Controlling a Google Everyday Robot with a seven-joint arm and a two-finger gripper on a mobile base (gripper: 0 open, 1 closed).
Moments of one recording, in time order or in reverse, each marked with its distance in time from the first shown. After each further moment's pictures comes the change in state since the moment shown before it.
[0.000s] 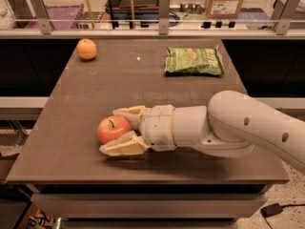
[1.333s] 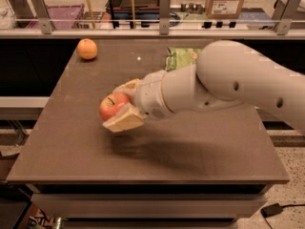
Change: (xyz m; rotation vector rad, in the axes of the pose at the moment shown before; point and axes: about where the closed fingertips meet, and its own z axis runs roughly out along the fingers) arm -0.031 -0.044 -0.012 0.058 0.233 -0.111
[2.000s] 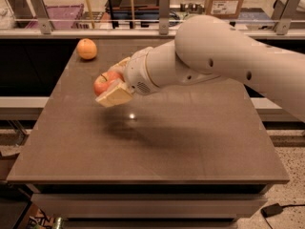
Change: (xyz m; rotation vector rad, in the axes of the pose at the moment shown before) arm -0.021 -0.055 0.022 0.062 0.048 0.019
